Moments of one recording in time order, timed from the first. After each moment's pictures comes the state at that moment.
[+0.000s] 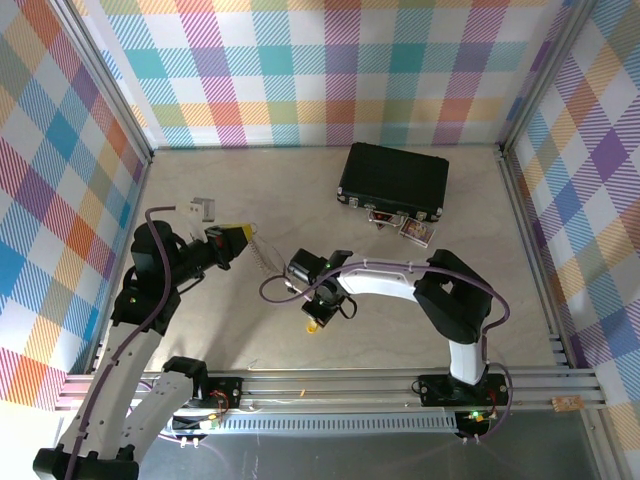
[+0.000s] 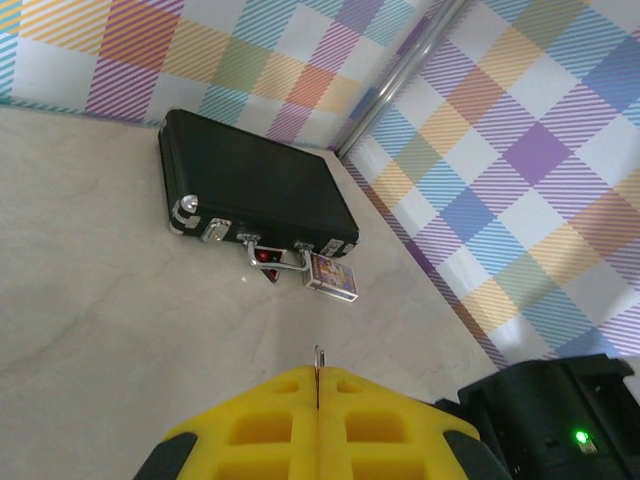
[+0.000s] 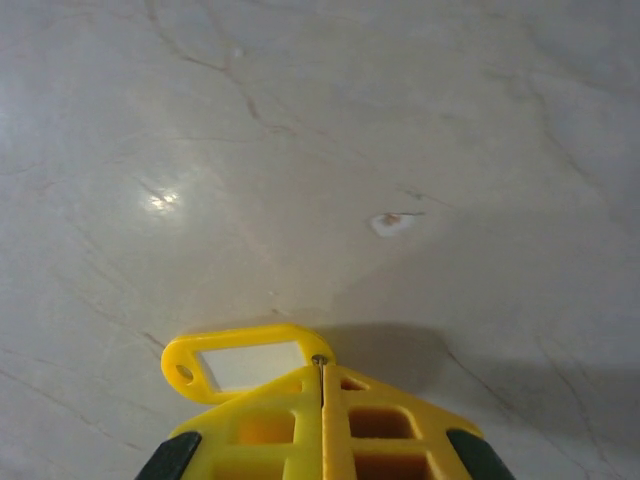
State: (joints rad) left arm -0.19 0.73 0.80 -0.30 0.59 -0.44; right arm 1.03 1.89 1.25 -0.75 -0.10 0.10
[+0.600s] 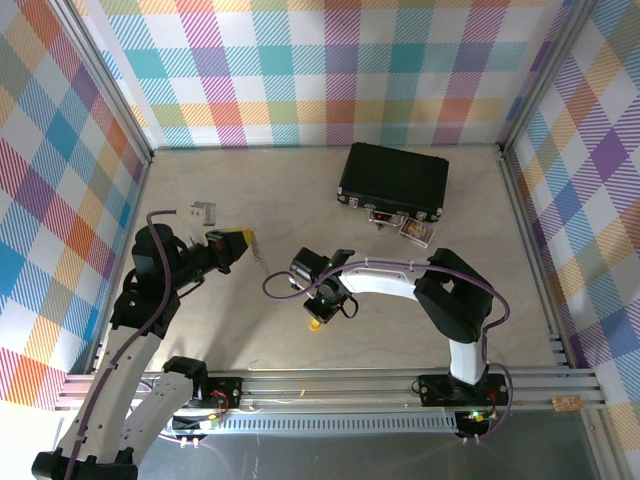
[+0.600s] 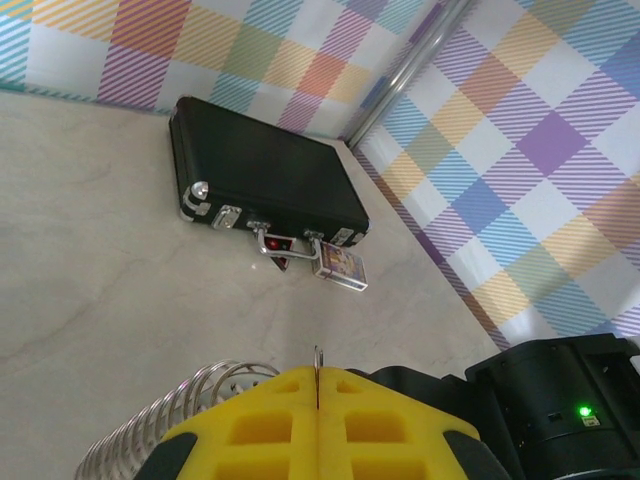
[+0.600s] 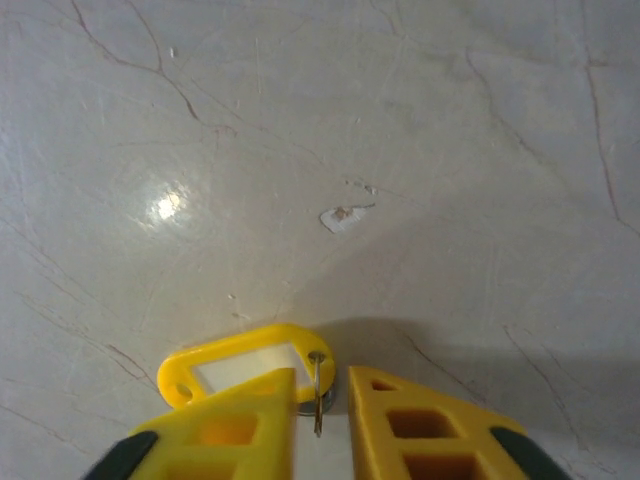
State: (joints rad) left arm -0.20 0.71 0.79 -0.35 0.57 -0.42; right arm 1.02 1.89 1.24 -0.74 -0.09 0.14
